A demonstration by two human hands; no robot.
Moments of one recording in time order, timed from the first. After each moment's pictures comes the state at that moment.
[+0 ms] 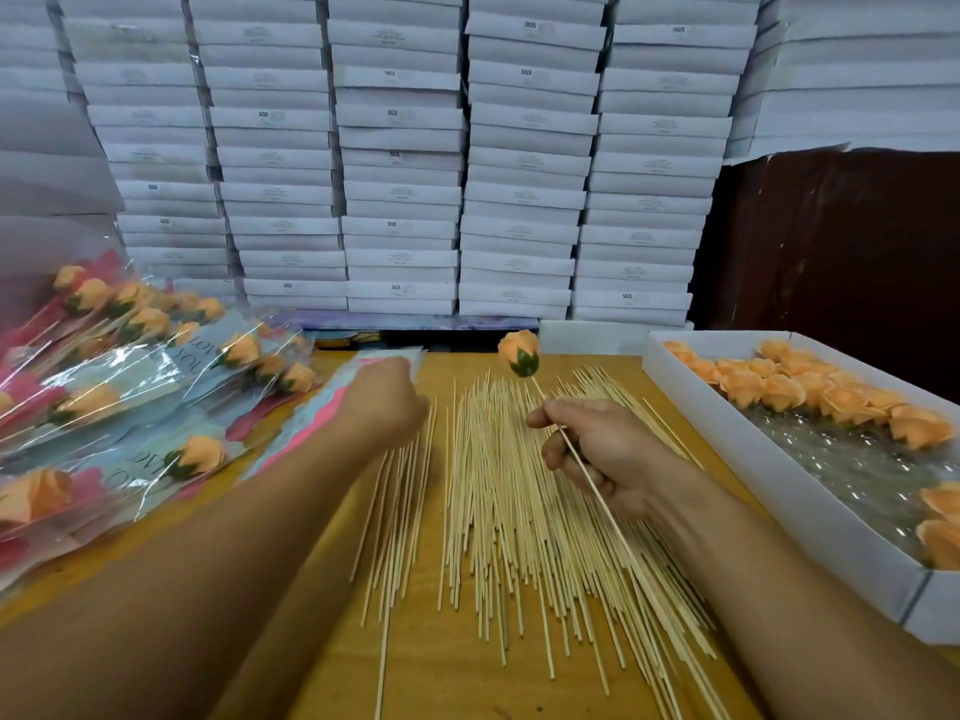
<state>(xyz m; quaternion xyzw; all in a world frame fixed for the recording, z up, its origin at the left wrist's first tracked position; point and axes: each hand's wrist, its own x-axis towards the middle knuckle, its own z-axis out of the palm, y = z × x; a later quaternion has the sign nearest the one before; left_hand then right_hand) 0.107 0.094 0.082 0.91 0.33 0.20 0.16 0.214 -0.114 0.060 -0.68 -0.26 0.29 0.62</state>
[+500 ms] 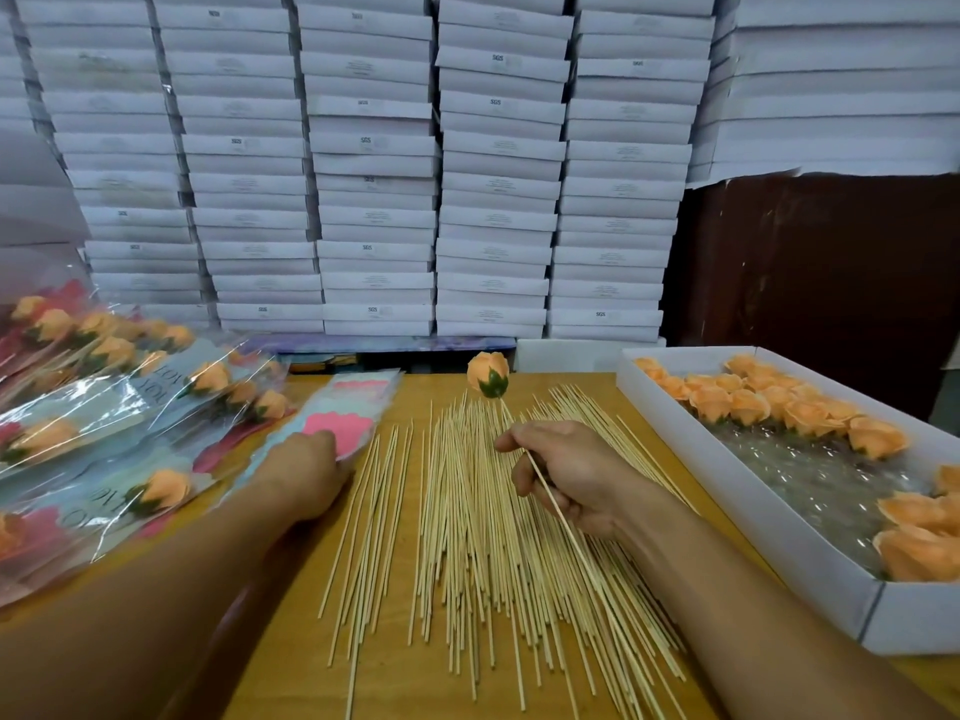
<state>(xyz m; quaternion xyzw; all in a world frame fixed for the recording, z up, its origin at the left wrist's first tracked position) 0.081 0.146 0.044 0.93 0.36 0.08 0.02 0.209 -0.117 0.065 -0.68 -0.27 0.29 0.61</state>
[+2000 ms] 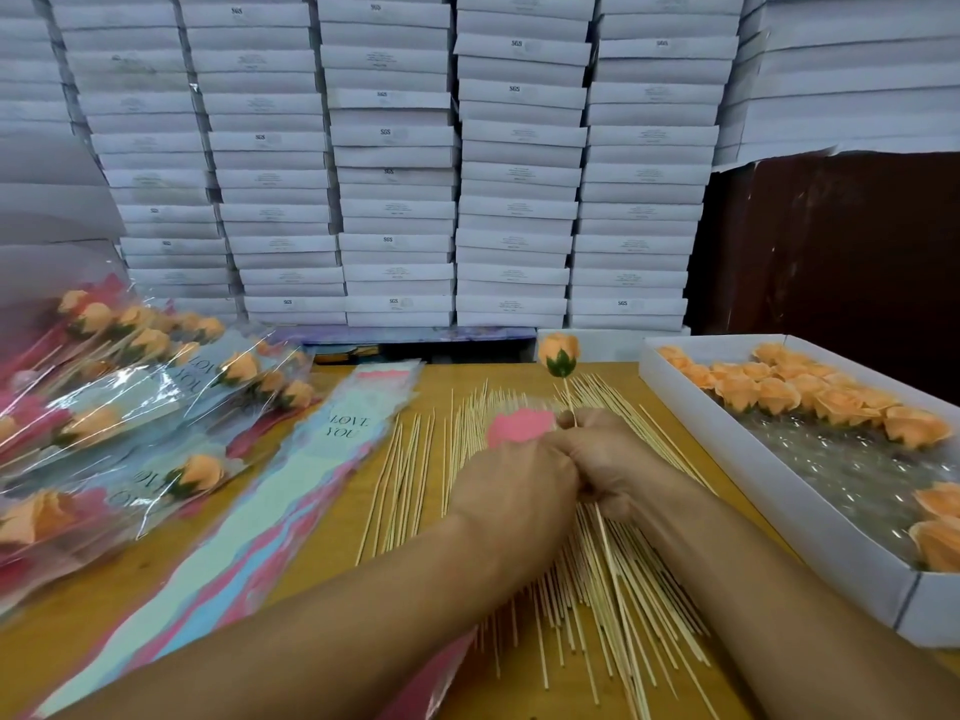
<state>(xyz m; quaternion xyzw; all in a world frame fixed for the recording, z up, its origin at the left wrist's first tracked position) 0.096 -0.052 0.072 0.97 0.10 0.14 -0.15 0.212 -0.110 0.058 -0.69 -0.19 0.26 0.64</state>
